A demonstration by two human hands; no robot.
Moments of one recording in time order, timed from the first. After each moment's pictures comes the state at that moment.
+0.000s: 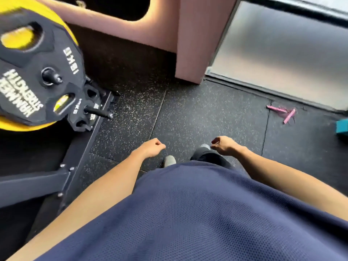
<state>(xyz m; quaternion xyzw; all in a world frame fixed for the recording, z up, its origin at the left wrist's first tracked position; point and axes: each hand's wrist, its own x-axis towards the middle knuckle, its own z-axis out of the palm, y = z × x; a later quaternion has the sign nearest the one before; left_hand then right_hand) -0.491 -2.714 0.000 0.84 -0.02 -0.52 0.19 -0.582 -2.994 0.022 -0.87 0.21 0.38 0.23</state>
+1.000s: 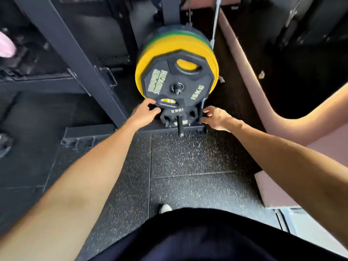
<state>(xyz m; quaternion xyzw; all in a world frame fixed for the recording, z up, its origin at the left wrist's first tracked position) -0.425 -2.668 0.190 0.79 0.47 0.02 0.40 -0.225 -2.851 0.174 -0.86 -0.38 0.29 0.19</state>
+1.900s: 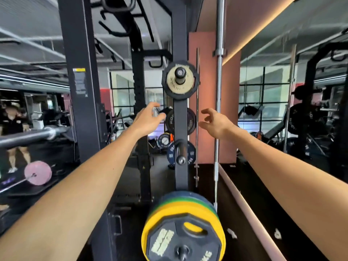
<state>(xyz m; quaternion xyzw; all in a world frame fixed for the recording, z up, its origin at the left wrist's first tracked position) -0.354 -2.614 0.635 0.84 0.28 0.42 0.21 -0.165 -2.757 0.626 -0.75 -0.53 -0.07 0.38</state>
